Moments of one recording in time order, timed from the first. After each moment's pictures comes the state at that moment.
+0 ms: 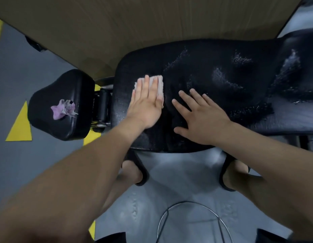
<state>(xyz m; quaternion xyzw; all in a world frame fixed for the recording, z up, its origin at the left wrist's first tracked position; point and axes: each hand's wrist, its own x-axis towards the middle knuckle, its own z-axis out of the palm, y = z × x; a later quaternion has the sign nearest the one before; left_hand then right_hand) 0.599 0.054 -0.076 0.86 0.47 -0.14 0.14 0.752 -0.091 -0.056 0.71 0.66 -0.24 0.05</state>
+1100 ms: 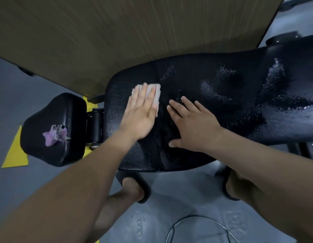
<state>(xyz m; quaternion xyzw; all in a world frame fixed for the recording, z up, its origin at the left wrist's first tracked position) 0.617 0.077 -0.071 0.91 0.38 -0.11 0.14 0.763 -0.072 -0.049 0.72 0.64 -0.26 0.05</state>
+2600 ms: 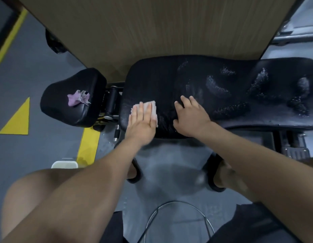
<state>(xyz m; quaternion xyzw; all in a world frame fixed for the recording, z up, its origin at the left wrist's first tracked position) 0.517 -0.029 -0.080 0.83 0.53 -0.12 0.15 0.704 -0.112 -0.031 0.77 0.59 -0.24 0.01</state>
